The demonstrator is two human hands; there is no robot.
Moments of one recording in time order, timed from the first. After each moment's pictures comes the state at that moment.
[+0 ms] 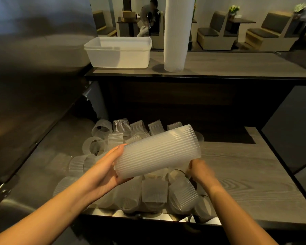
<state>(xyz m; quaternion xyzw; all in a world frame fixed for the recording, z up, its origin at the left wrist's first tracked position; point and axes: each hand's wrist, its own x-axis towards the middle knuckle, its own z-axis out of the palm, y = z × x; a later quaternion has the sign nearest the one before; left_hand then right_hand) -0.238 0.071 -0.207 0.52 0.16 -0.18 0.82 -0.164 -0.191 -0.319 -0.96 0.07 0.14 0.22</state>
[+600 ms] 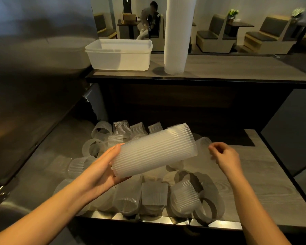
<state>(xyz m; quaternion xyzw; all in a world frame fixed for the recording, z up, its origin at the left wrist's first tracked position) -0.233 0.080 -0.208 0.51 0.15 -0.17 0.83 -0.170 -0.234 -0.267 -0.86 0.13 -0.07 0.49</state>
